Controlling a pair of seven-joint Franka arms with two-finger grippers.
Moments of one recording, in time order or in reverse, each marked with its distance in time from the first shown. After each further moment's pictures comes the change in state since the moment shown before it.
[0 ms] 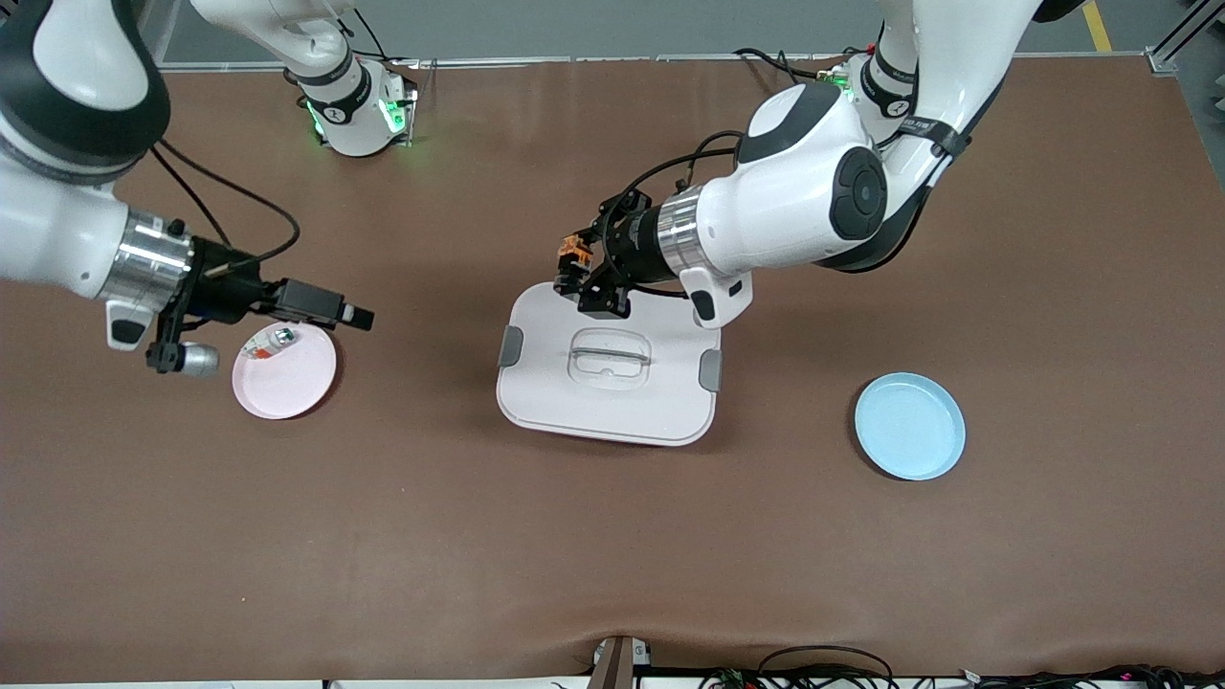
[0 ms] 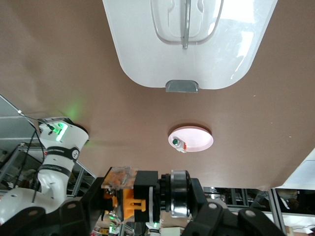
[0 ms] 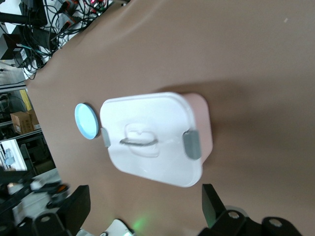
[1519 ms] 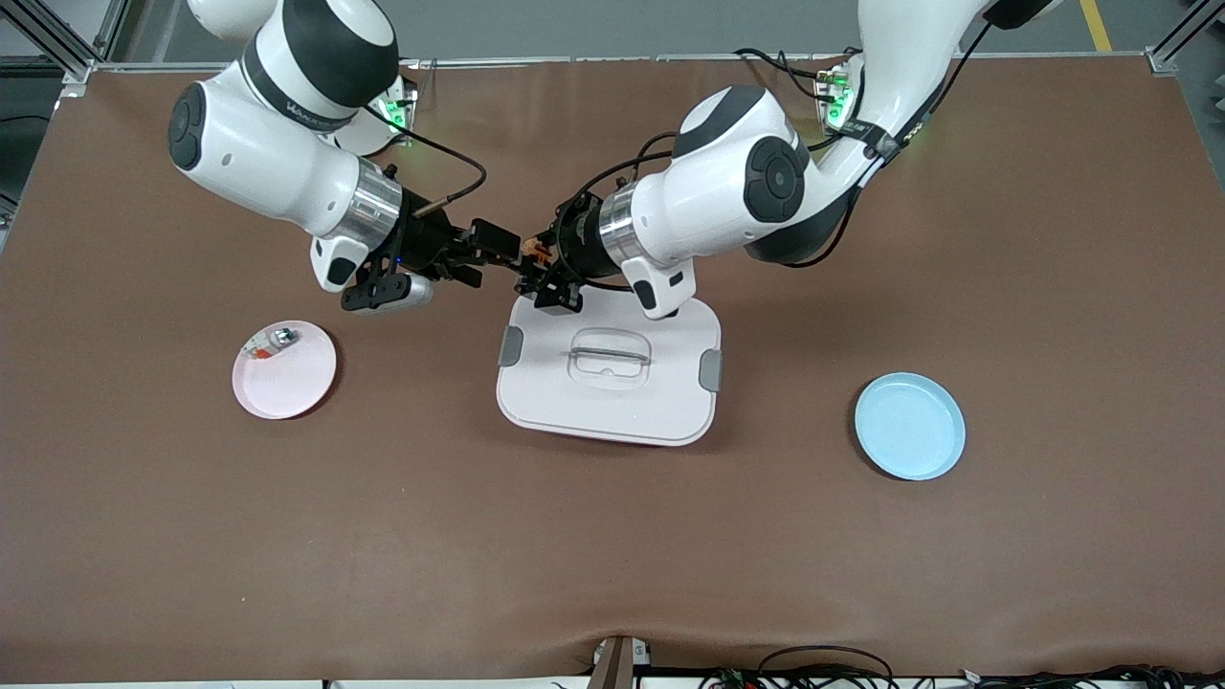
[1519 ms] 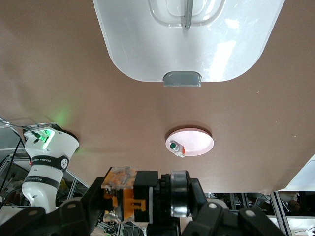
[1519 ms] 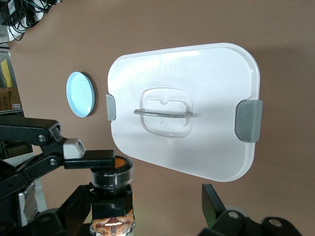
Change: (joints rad) left arm -0.161 0.023 0.105 0.009 0.014 0.083 -0.010; right arm 0.314 -0.034 0.005 -0.168 -0.041 0.294 0.039
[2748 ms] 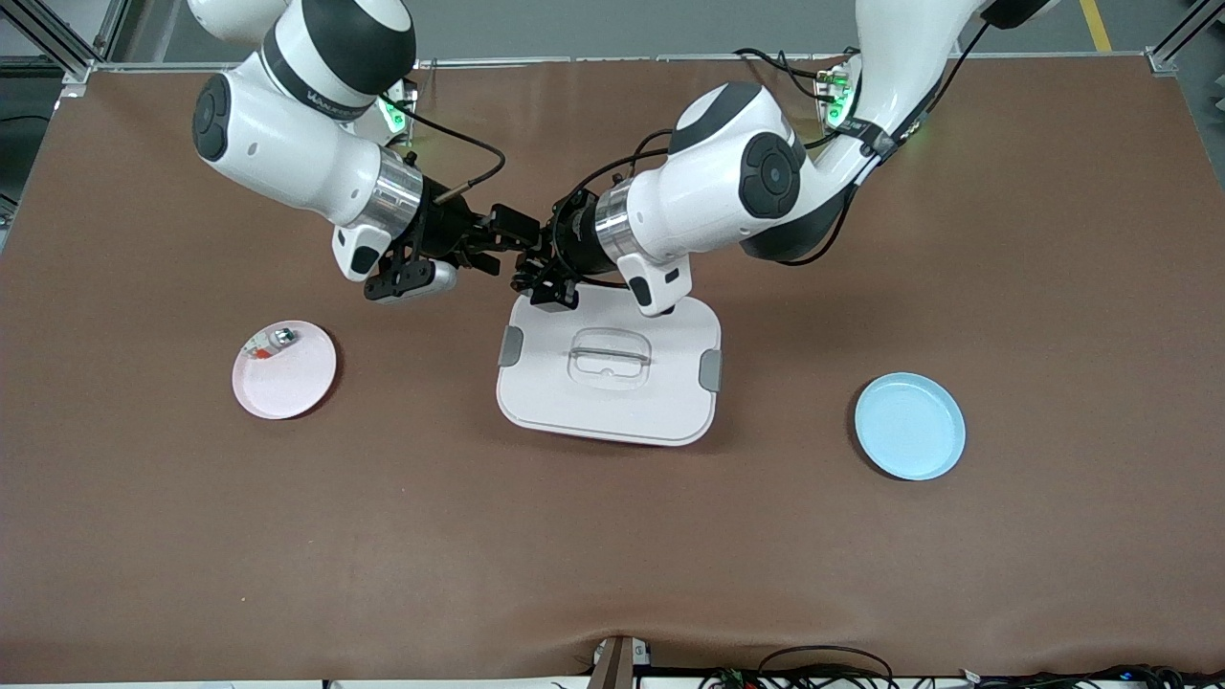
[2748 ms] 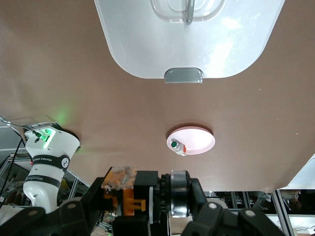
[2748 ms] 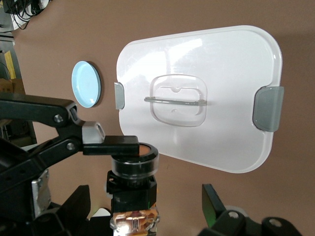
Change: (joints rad) left arm -0.008 0.000 0.000 0.004 0.000 0.001 0.000; right arm 0.040 -0.002 0.000 0.000 0.019 0.001 0.004
